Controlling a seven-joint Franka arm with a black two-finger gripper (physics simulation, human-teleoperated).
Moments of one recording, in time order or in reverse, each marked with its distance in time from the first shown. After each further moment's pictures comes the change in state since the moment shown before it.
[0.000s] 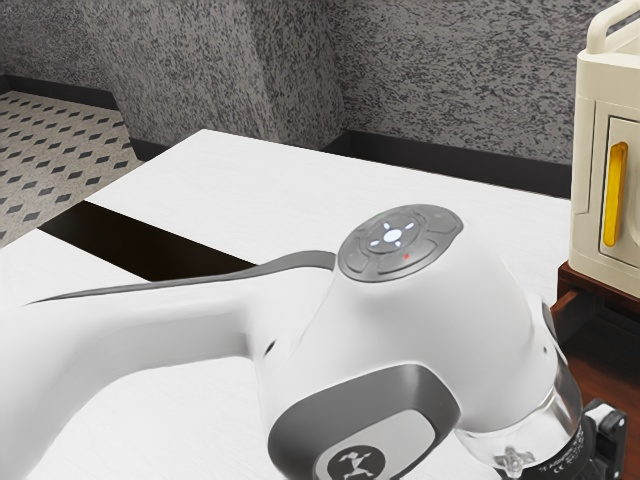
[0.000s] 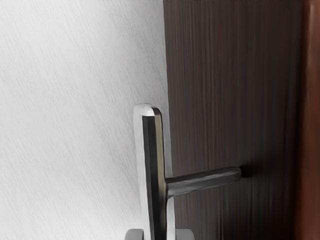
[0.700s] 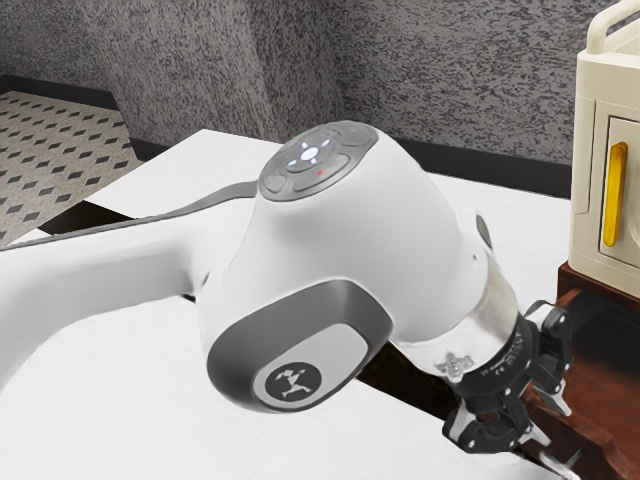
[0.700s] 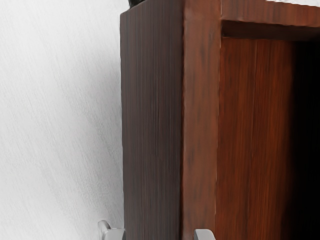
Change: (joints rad) arm 0.069 -0.077 -0.004 0.004 0.091 -0.012 -0.028
